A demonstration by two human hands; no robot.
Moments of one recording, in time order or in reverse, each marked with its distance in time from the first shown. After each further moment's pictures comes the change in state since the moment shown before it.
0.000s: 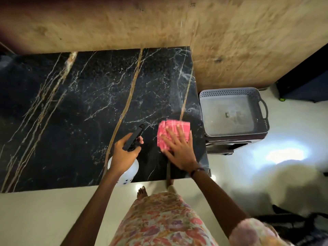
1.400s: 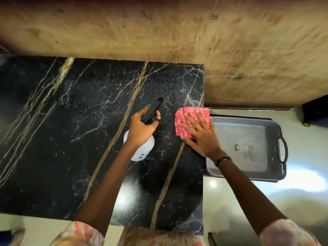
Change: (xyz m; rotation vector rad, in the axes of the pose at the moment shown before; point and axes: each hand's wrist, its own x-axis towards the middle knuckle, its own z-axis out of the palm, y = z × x) left_hand 0.195 0.078 0.064 -0.095 0.085 -0.024; right_hand 0.161 0.156 -0.047 -0.033 0.028 -0.193
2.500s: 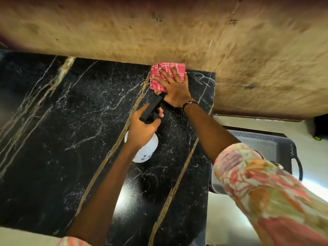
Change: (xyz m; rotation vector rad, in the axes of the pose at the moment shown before) left_hand 0.043 0.005 -0.004 -0.055 0.018 0.081; right_hand 0.241 -0.019 -0.010 0.016 -0.145 -0.026
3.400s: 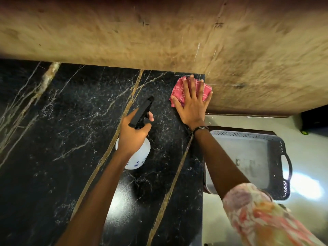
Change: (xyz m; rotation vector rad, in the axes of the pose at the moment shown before) left_hand 0.004 -0.003 0.000 -0.024 0.017 -0.013; right_hand -0.075 0.035 0.015 0.042 0.194 0.498
